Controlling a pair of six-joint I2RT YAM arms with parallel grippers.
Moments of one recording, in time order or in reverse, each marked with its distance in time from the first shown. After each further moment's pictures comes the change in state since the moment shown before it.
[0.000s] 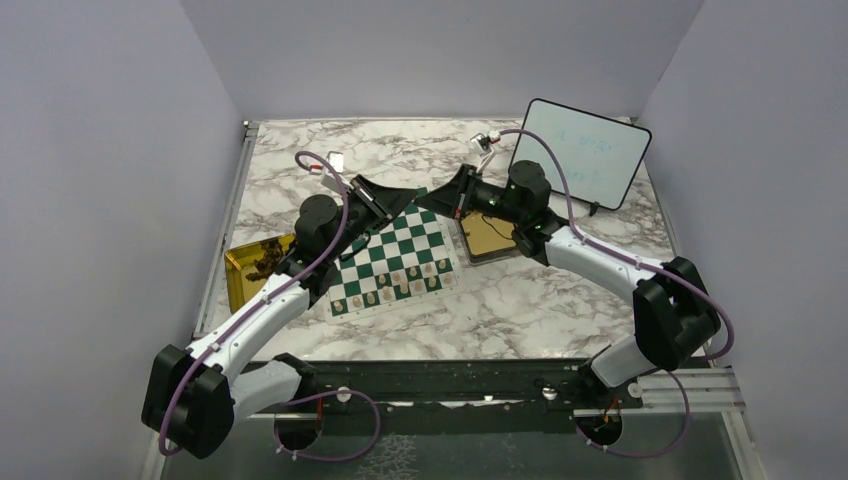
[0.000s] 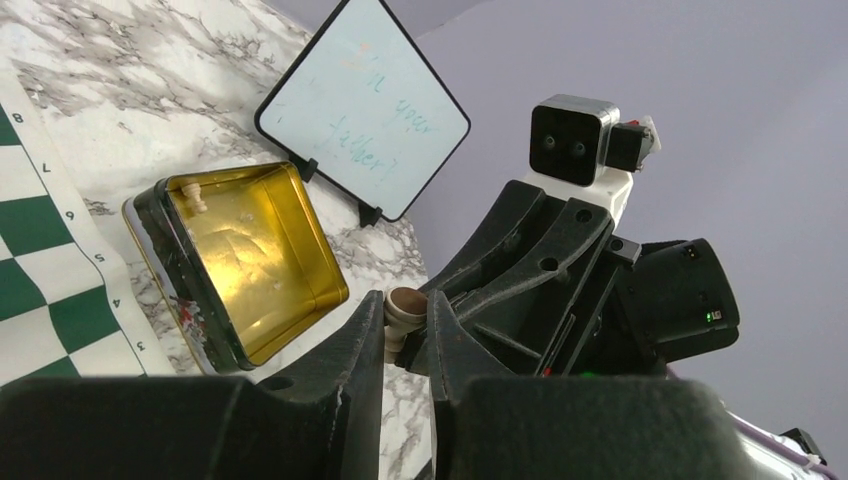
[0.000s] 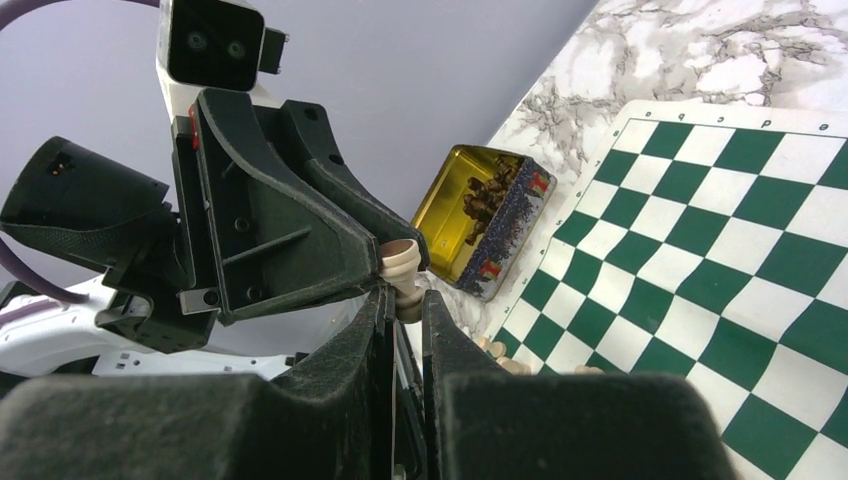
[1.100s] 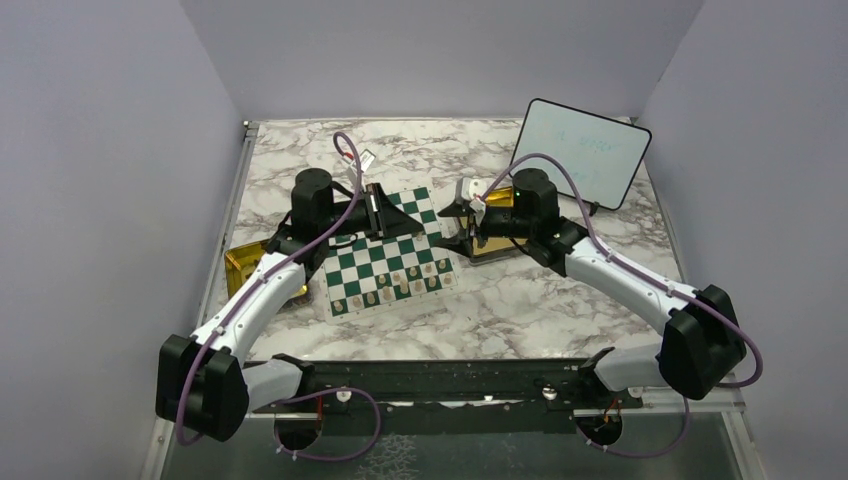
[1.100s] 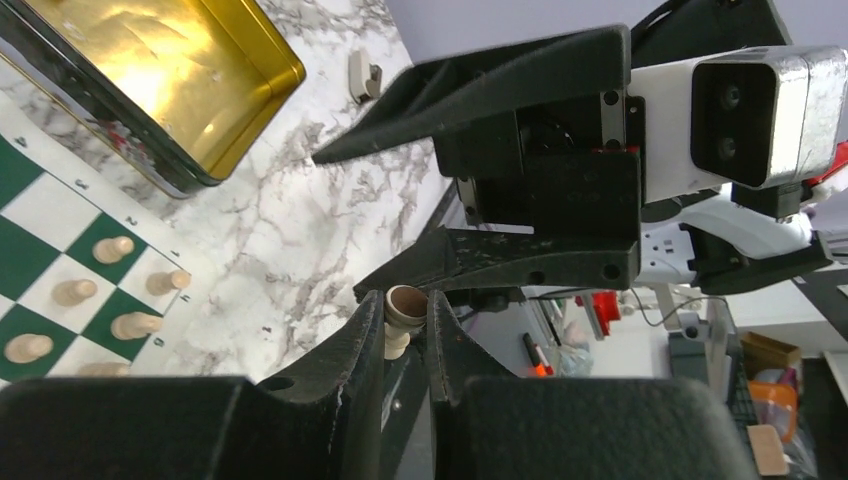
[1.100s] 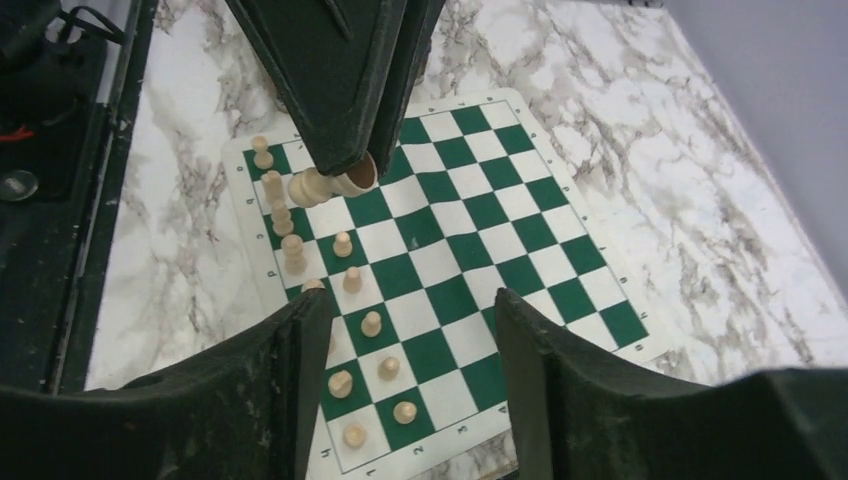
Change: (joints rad) left arm 0.147 0.088 0.150 -0.319 0.665 0.257; right arm 0.007 -0.166 -0.037 -0.422 -0.169 -1.244
